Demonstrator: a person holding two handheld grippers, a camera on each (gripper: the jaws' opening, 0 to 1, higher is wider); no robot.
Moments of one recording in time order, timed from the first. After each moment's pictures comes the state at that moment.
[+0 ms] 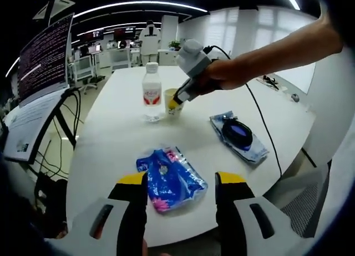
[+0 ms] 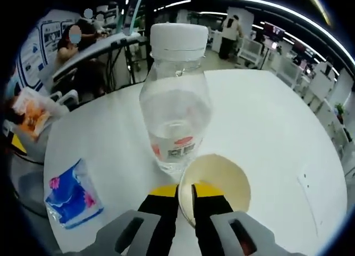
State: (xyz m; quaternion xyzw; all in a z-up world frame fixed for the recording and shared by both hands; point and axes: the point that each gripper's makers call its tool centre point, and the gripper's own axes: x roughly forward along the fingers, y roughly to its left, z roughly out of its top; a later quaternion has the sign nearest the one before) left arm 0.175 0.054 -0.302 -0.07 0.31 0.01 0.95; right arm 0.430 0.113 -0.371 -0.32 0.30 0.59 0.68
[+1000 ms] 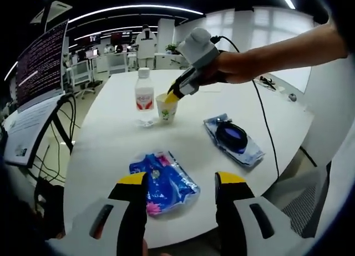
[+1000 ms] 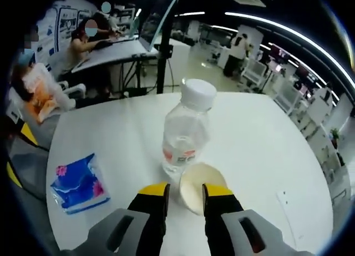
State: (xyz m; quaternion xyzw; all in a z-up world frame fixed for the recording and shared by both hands) left arm 0.181 0.036 -0.293 -0.06 0.30 0.00 0.95; right arm 0.419 0.095 -0.322 -0.35 0.22 0.61 0.67
